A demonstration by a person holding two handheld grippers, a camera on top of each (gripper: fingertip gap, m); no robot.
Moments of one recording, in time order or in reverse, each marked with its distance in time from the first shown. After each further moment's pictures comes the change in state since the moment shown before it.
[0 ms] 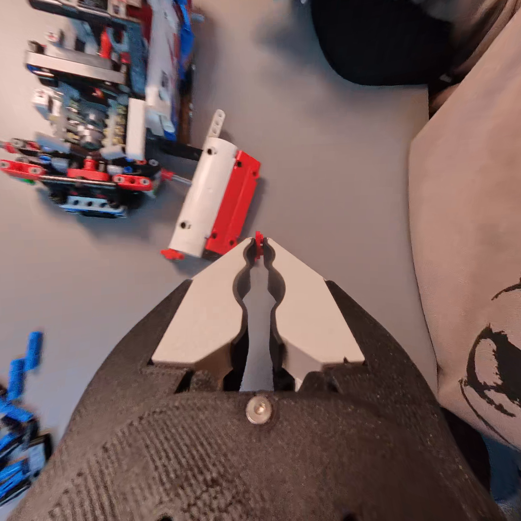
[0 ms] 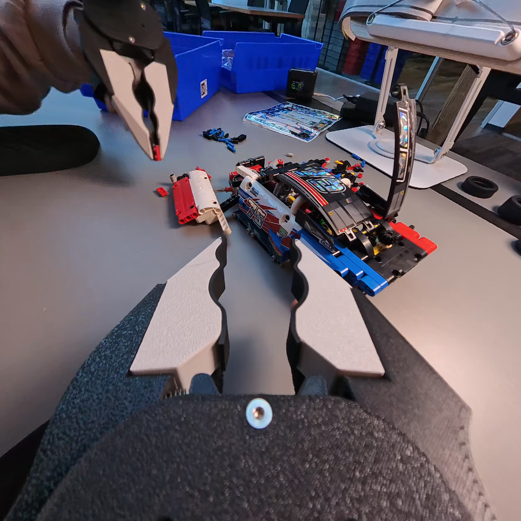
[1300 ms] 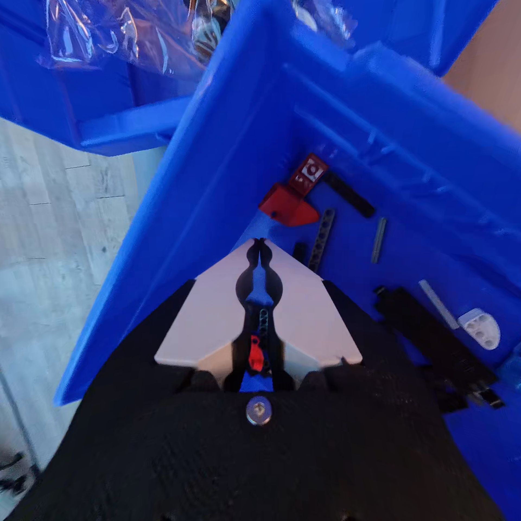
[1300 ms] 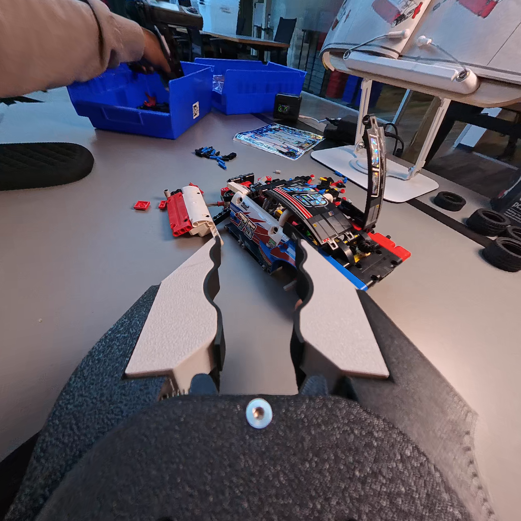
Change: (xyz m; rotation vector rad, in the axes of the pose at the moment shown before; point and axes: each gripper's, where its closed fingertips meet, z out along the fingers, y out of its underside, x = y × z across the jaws) left arm -0.250 0.311 -0.326 -0.338 -1.103 -1.031; right arm 0.007 -0.013 -0.010 0.060 0.043 -0.011
